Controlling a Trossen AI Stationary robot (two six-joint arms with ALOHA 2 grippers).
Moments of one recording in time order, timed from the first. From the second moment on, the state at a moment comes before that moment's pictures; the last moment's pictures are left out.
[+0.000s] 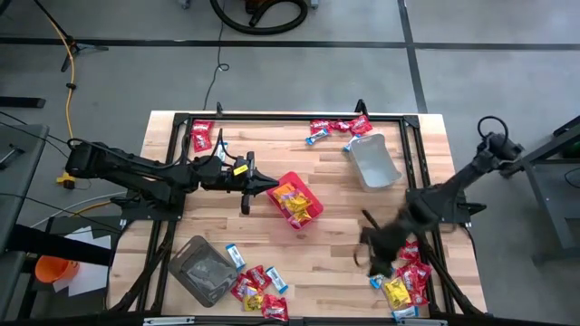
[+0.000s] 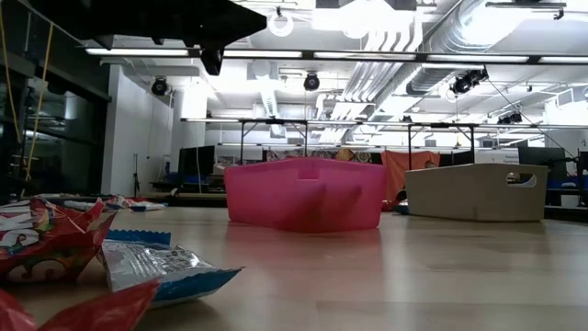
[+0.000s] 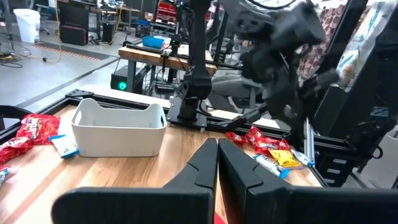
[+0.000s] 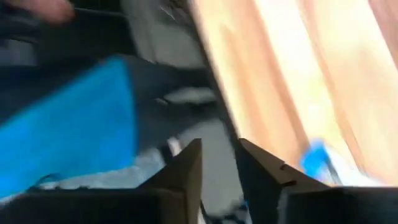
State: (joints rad) left arm -0.02 1.19 0.54 0.63 -0.01 -0.19; right arm 0.64 1.19 0.75 -0.34 -0.29 1.29
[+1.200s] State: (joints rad) left arm -0.02 1.19 0.54 0.61 -0.05 -0.18; right arm 0.96 1.56 0.75 -0.43 -0.30 1.77
